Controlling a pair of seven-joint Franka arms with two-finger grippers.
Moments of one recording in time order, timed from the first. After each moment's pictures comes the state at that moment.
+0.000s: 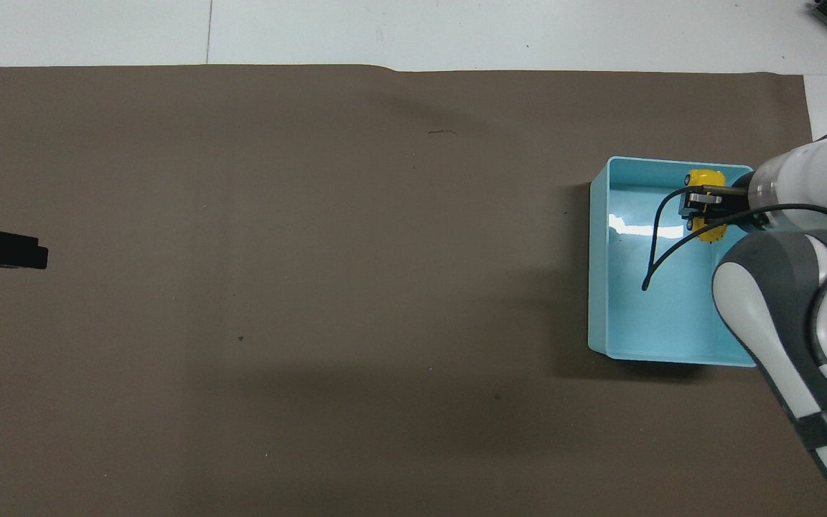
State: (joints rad) left arm -0.02 -0.13 -0.04 -1.62 -0.02 1.56 0.02; right arm -0.13 0.08 0.11 -1.88 -0.10 2.09 0.16
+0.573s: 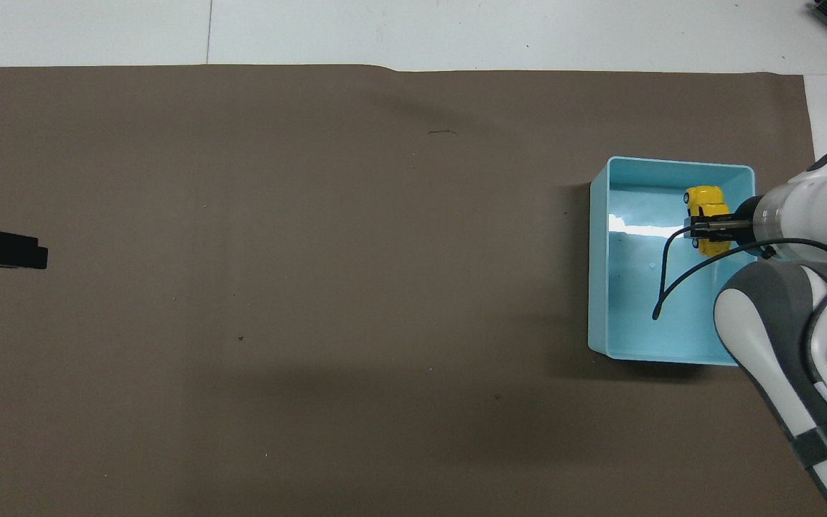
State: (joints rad) left arm -0.02 -0.13 -0.04 -1.62 -0.02 1.56 0.02; right arm -0.15 0.02 0.11 -2.04 -0.10 2.23 0.05
